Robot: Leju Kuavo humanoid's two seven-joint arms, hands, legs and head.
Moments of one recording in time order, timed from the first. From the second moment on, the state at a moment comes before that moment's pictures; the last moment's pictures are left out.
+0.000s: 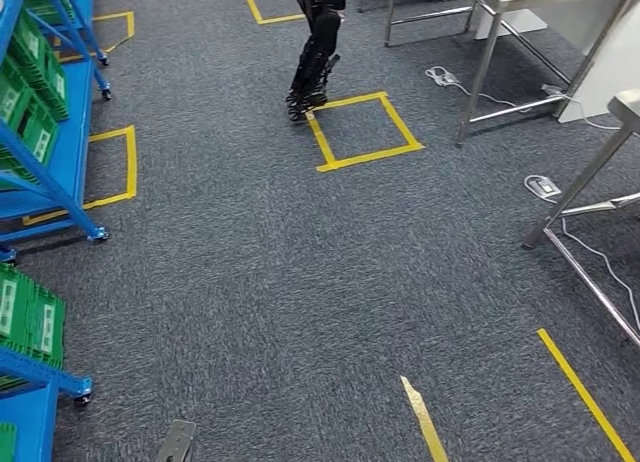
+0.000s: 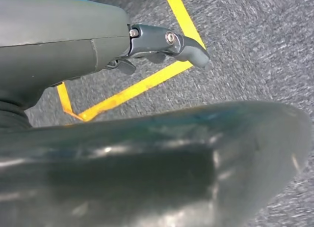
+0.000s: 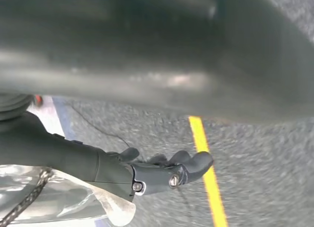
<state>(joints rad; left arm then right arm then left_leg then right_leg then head) -0.08 -0.16 0.63 -0.23 -0.87 0.42 -0.37 -0.11 0.14 -1.27 -0.20 1.50 -0.31 -0.25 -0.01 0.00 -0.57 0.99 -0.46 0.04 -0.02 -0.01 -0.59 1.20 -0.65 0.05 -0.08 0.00</state>
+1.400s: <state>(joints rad) -0.05 -0.16 0.66 -0.23 -0.83 0.43 -0.42 -0.08 0.15 -1.25 -0.20 1.51 -0.31 -0.24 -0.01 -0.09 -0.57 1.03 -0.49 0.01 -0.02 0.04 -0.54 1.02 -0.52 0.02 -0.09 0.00</state>
